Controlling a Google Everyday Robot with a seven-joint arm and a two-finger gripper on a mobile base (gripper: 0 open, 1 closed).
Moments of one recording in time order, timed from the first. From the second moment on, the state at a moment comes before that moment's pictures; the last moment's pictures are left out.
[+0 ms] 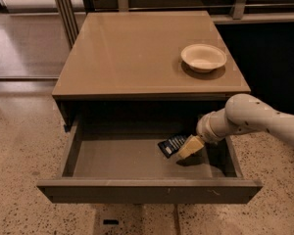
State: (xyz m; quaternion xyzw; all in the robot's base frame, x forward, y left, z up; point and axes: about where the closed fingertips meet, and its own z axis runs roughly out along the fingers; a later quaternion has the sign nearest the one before) arm 0.596 -0.159 0.607 -0.47 0.83 0.13 0.28
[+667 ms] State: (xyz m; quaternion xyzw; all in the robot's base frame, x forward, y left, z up) arm 0.613 -0.144 0.598 -0.48 0.82 0.12 0.29
